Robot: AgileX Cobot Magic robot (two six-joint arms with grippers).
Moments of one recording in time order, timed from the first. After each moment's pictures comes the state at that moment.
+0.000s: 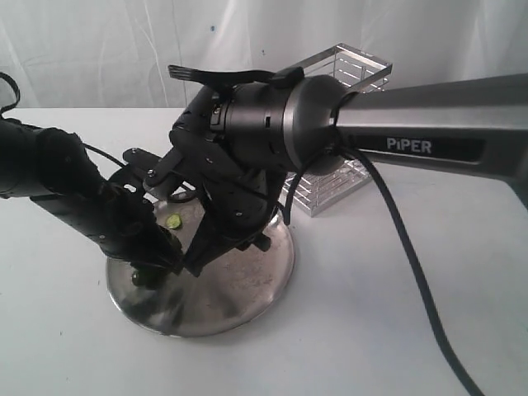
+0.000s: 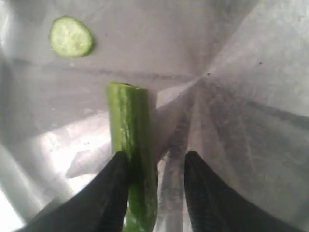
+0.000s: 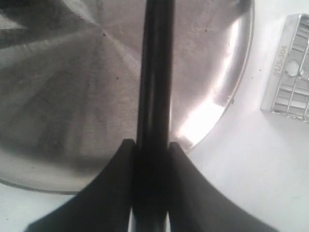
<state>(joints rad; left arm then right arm) -0.33 1.75 -0.96 -0.36 0.45 0.49 0.89 1.99 -1.55 -0.38 0.99 0.18</state>
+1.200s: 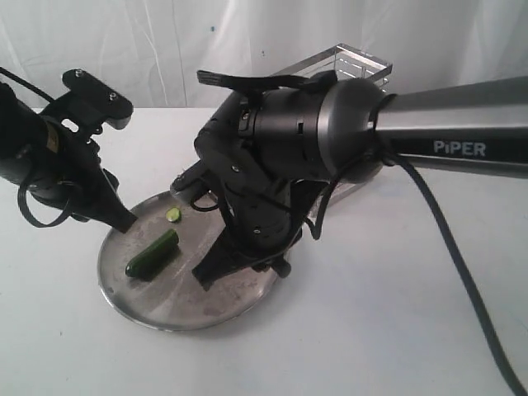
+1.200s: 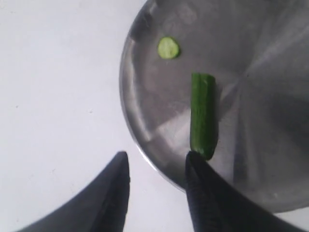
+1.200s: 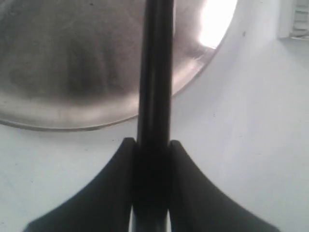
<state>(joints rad) -0.38 1.43 -0.97 0.27 0.64 0.00 0.88 1.91 -1.43 -0.32 1.01 0.32</state>
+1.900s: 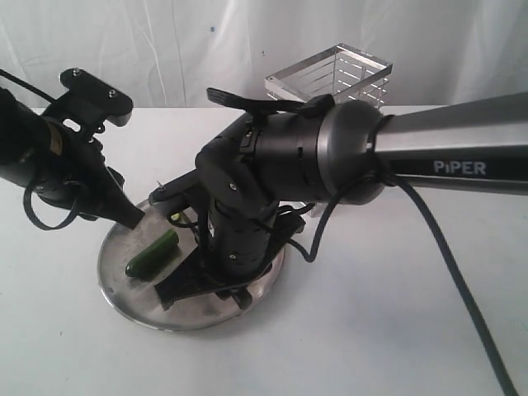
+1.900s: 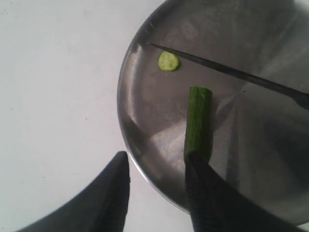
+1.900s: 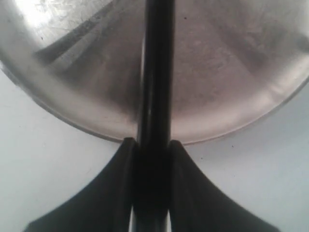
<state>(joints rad) -0.38 1.43 -0.95 0.26 0.59 -0.05 0.90 1.91 -1.36 -0.11 0.83 0.32</state>
